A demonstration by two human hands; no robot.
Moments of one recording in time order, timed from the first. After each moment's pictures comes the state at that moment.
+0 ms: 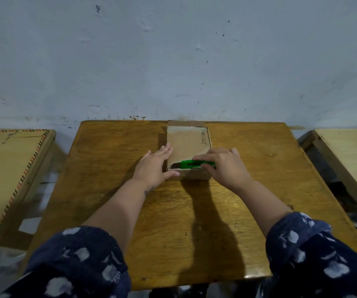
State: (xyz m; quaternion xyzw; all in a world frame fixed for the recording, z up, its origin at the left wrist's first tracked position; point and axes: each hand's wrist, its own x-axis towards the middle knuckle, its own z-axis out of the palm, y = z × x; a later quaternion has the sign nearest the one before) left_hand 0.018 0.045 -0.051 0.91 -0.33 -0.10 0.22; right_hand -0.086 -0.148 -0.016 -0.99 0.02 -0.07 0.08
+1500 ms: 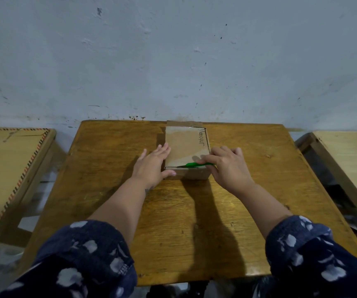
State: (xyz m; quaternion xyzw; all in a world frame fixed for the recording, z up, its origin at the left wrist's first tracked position) left_hand 0.020 0.042 -0.059 0.92 -0.33 -0.09 0.17; right_hand -0.103 -0.151 -0.011 -0.99 0.02 -0.11 0.04
